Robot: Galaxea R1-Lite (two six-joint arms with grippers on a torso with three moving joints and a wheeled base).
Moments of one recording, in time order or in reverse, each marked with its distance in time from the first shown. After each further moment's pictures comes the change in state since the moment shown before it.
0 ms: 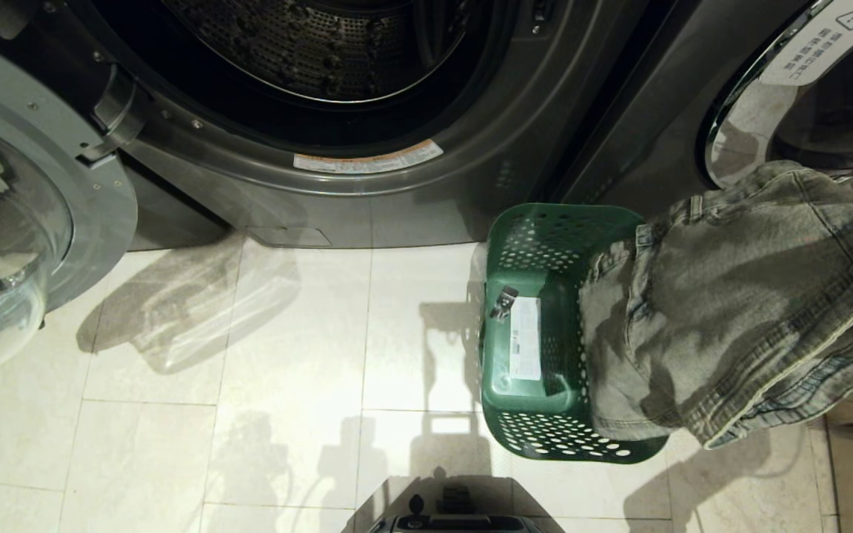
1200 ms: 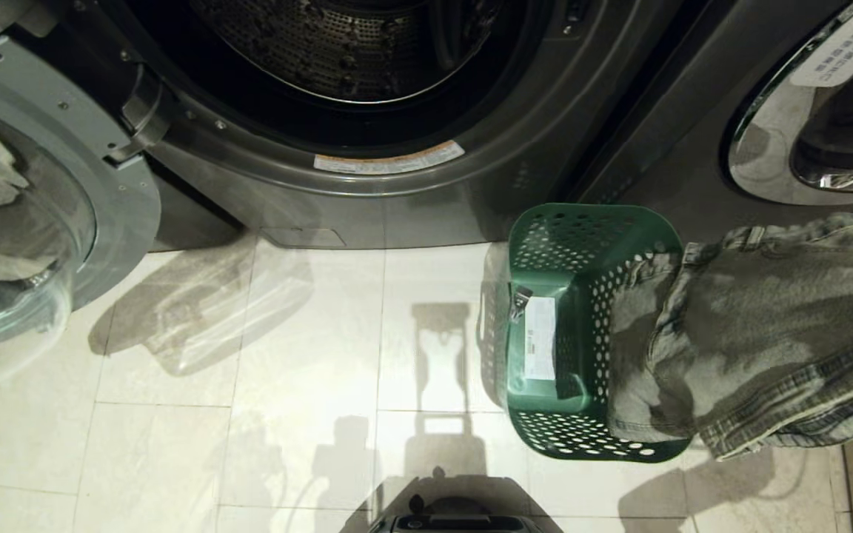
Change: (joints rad) left arm 0.000 0.000 0.000 0.000 0.000 -0.007; right arm -0.003 -0.110 0.107 0.073 -0.064 -0.015
